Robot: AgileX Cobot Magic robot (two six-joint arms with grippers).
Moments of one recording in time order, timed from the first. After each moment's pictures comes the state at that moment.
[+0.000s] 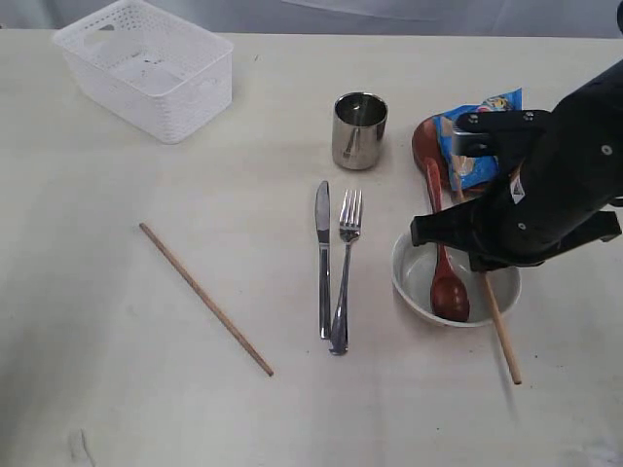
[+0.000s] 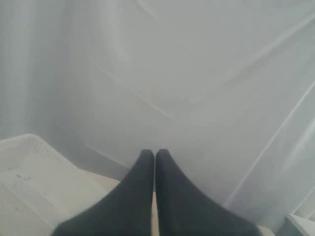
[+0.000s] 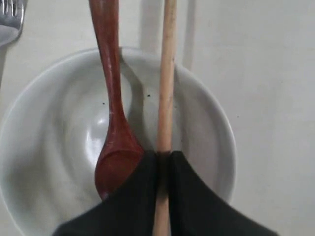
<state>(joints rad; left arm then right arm) -0.30 0.68 -0.43 -0.14 -0.21 -0.43 0.52 1.50 -0.73 -0.17 0.67 0.56</state>
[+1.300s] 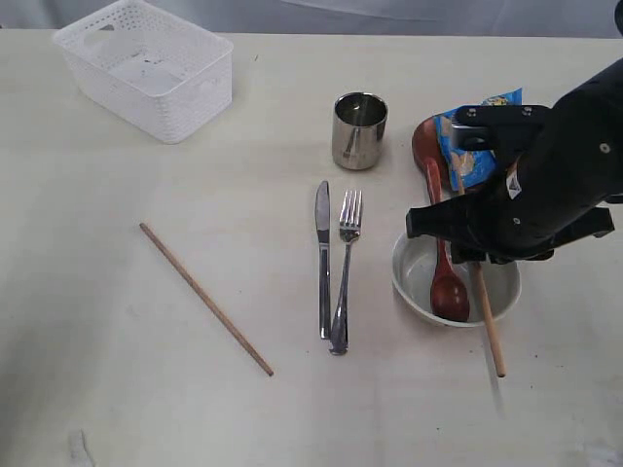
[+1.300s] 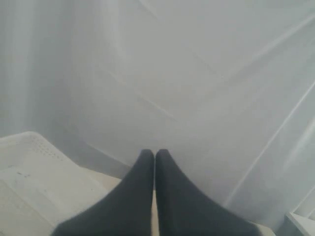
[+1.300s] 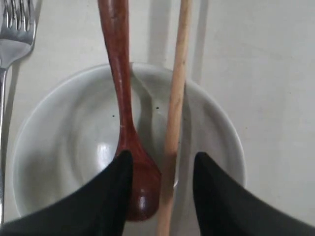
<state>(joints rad) -0.30 0.68 -0.43 -0.14 -0.20 -0.43 0.52 1.51 -0.74 -0.17 0.64 0.57</state>
